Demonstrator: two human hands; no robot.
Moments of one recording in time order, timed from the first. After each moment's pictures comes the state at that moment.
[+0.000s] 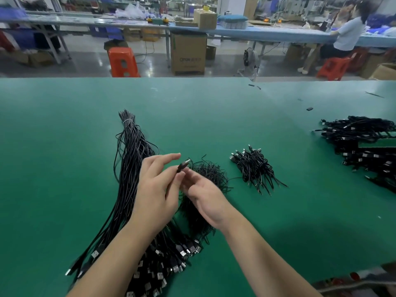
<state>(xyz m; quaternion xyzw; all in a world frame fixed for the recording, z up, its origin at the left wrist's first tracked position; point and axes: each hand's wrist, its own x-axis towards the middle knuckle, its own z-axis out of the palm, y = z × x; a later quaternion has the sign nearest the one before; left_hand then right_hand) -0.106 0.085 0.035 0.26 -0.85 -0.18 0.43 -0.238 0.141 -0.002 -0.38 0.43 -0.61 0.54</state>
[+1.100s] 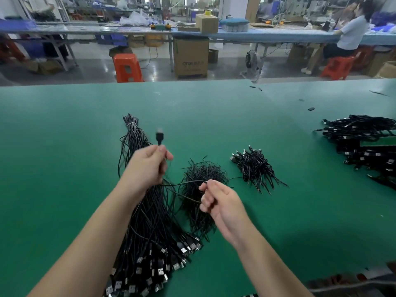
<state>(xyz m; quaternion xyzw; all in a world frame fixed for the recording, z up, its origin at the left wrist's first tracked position) -0.109 0.041 0.068 0.38 -0.66 -0.58 0.31 -0.246 0.193 0.008 -0.24 0.49 -0.67 0.50</state>
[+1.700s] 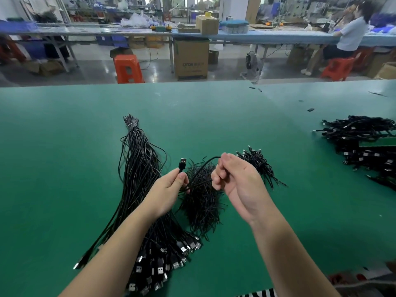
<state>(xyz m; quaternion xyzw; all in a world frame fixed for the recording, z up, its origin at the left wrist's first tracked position) -0.119 0.059 -0.003 0.33 -0.79 -0.46 0.22 -0.270 0.195 0.068 -0.32 0.44 -0.71 0.45</state>
